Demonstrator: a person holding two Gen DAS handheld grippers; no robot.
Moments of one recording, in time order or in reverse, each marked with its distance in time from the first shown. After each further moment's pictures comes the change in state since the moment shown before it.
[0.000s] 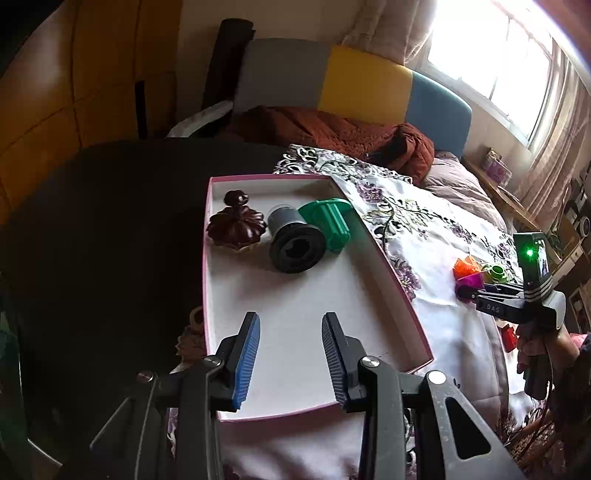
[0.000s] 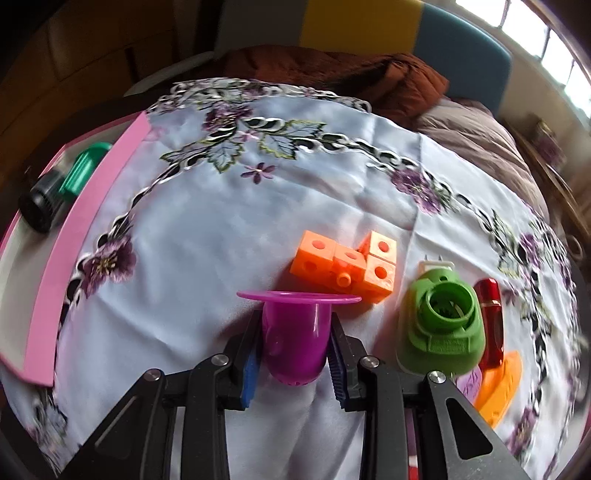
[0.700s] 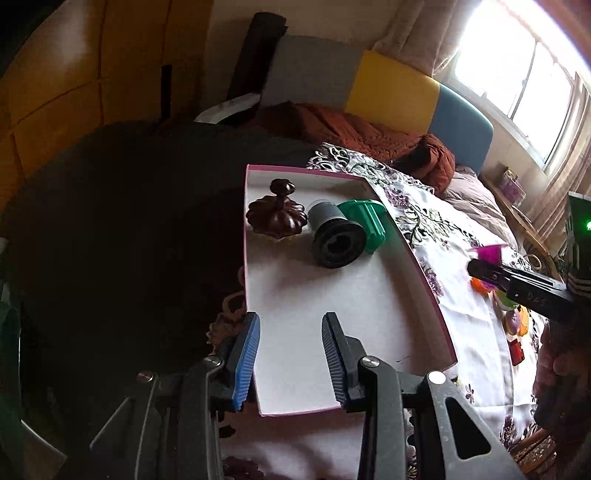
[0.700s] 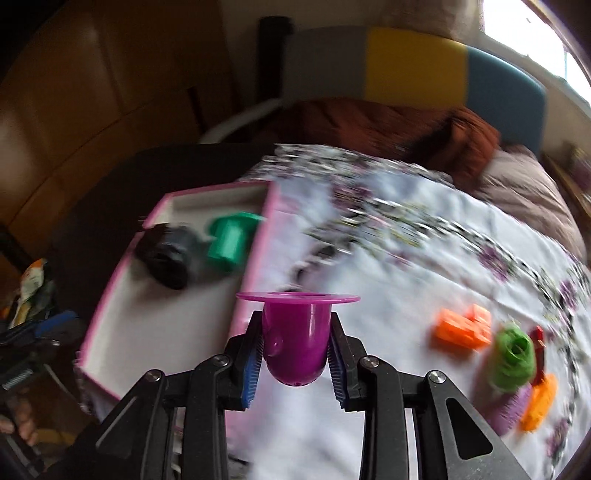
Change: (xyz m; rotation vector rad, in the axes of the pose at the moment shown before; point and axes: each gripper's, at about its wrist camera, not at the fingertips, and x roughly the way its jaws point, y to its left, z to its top) left arm 0.002 0.034 -0.008 -0.094 0.002 0.022; right arm -0.074 0.112 0.032 -0.063 -0.174 0.244
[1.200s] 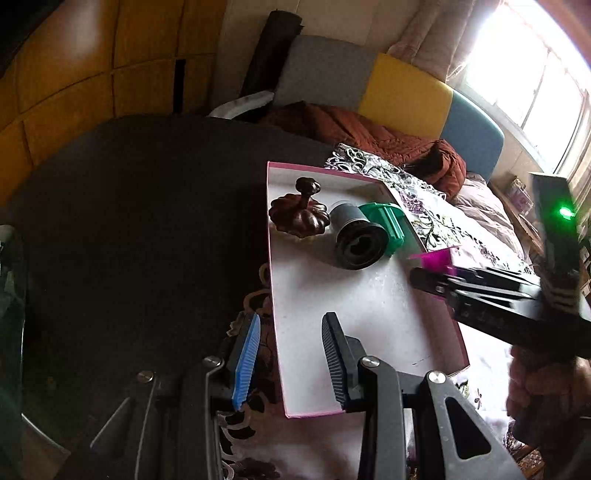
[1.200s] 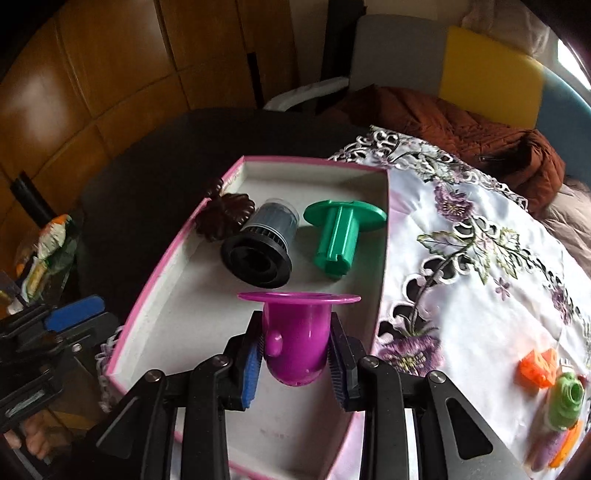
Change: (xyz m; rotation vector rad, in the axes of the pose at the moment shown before) left arm 0.004 0.016 -0.001 -0.039 0.007 0.018; right arm 0.054 0.076 0.011 -0.138 0.098 0.088
